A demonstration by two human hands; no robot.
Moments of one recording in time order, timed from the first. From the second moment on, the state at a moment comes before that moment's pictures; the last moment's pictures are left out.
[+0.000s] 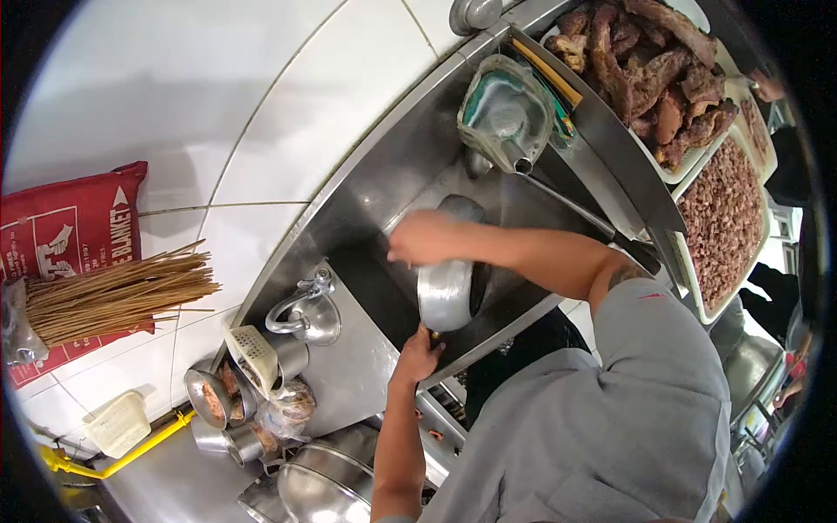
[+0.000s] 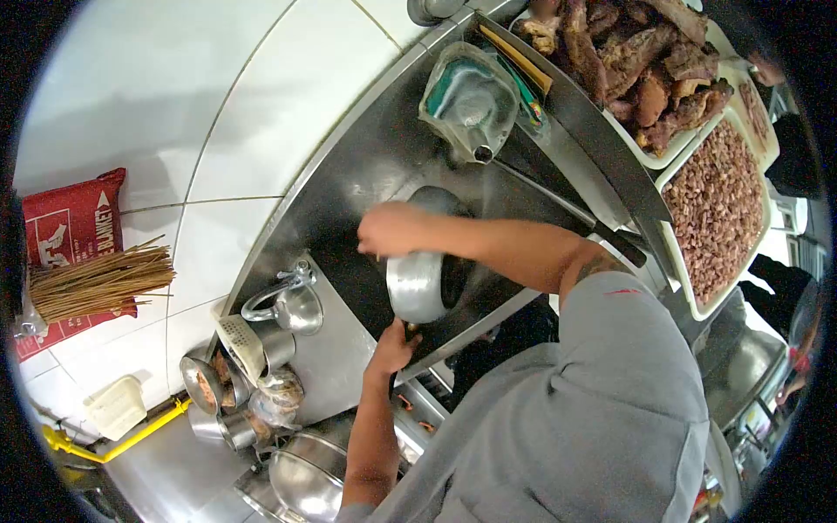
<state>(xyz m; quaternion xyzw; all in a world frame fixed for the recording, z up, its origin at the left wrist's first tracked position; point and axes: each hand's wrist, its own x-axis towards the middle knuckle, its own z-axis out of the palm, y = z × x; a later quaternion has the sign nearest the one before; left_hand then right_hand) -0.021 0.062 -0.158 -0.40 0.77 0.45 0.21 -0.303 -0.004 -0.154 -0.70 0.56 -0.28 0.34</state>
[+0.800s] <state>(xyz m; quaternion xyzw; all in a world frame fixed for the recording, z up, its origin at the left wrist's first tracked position) -0.055 0.048 -0.120 -0.48 0.61 0.60 0.20 -0.262 -0.005 -0.186 -0.66 0.53 -0.50 0.20</state>
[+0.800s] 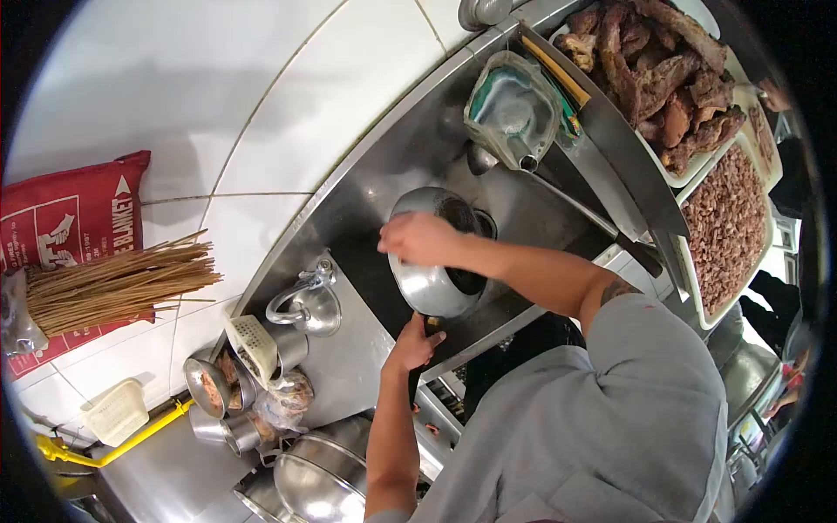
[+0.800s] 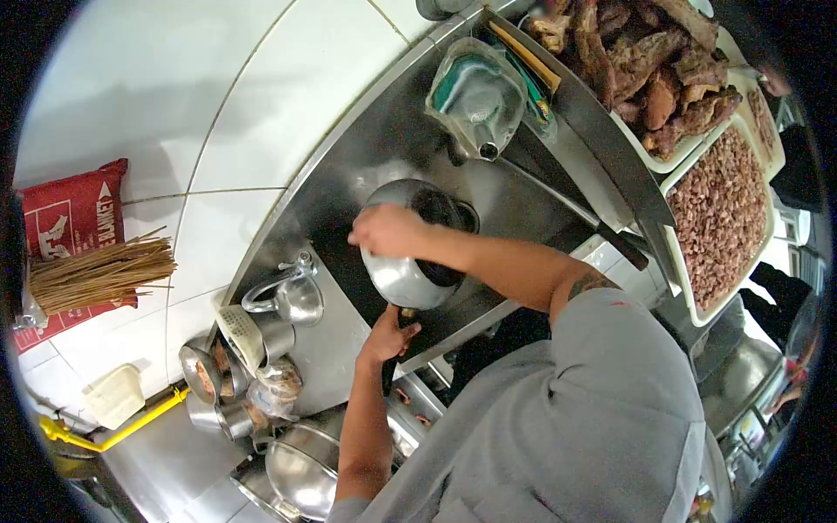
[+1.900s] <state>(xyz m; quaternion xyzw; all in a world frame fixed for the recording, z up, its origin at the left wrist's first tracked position) -0.112 0.055 -0.103 -0.49 0.61 0.60 0.16 -0.292 -0.010 -0.171 -0.49 0.73 -0.31 0.37</state>
